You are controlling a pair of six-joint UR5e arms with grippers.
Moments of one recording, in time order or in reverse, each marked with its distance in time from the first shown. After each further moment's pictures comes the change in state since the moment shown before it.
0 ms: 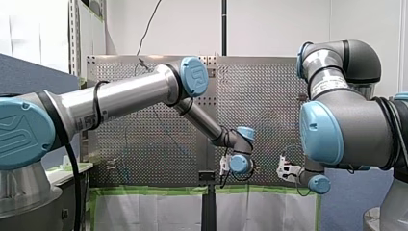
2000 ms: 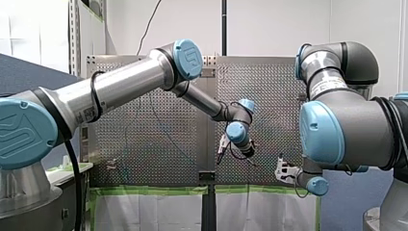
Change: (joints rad) left arm 0.023 0.113 0.096 -0.411 0.097 0.004; right arm 0.015 0.013 -0.001 -0.023 0.002 -0.028
